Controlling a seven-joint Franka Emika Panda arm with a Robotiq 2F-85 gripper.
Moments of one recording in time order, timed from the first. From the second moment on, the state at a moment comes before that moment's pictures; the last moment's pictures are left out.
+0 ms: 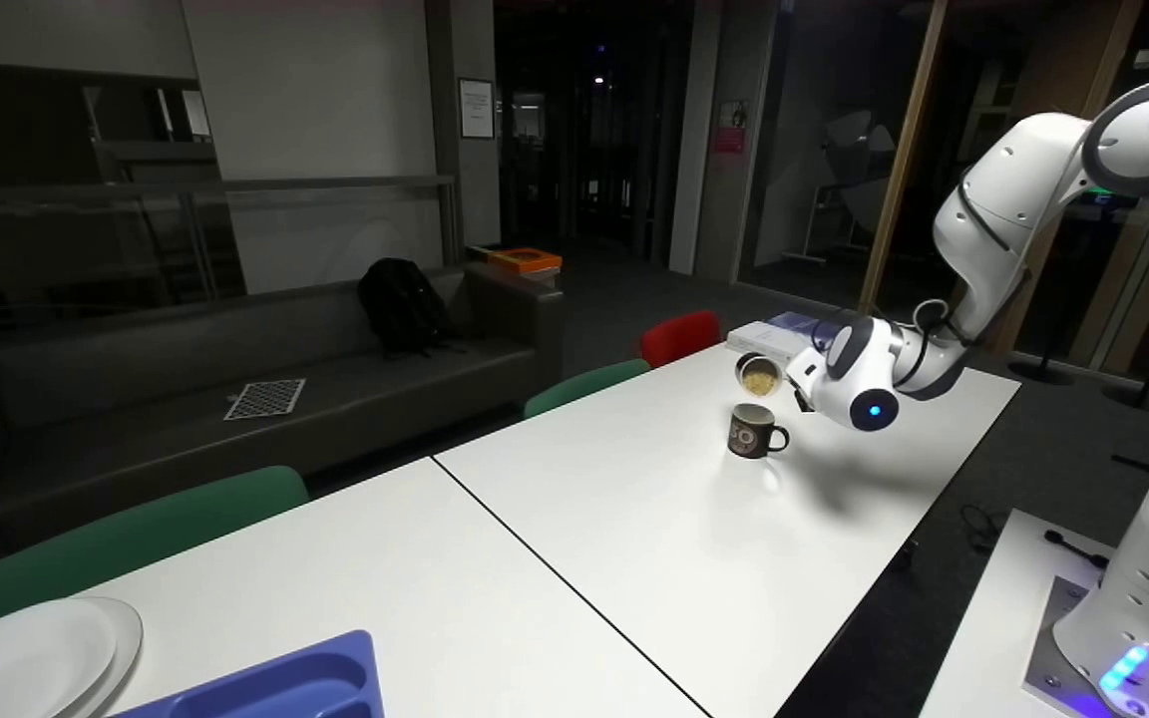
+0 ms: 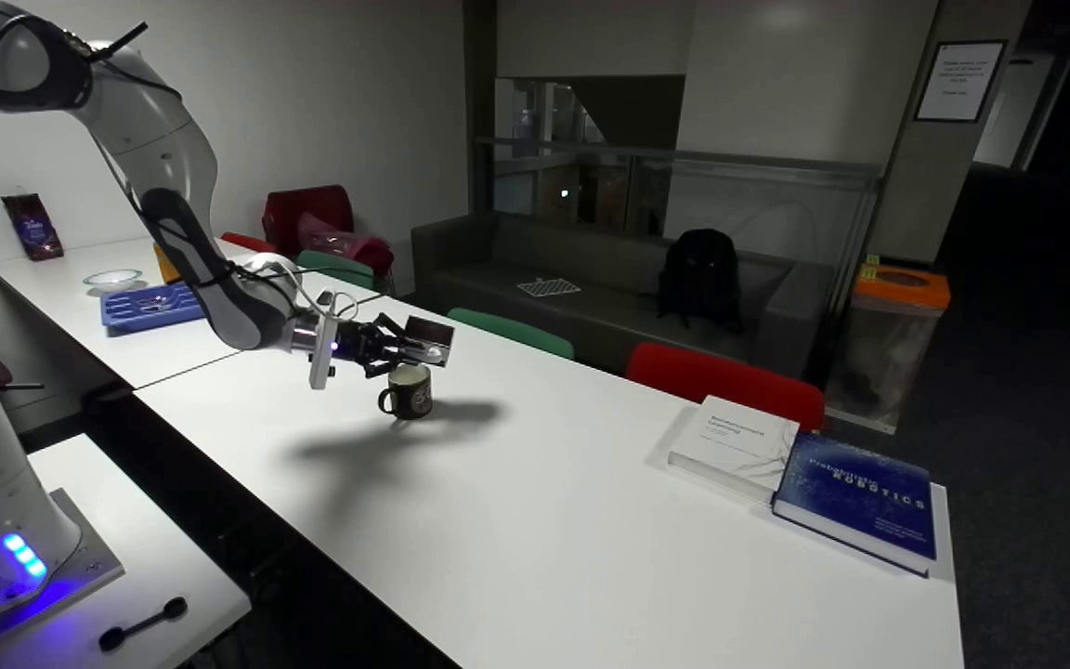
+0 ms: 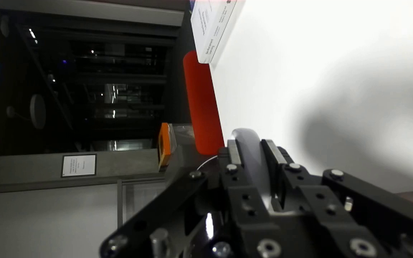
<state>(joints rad) -0.08 0.27 -0.04 -2.45 -2.33 2.18 1.19</state>
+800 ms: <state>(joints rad) -0.08 0.31 -0.04 -2.45 -2.33 2.18 1.19</state>
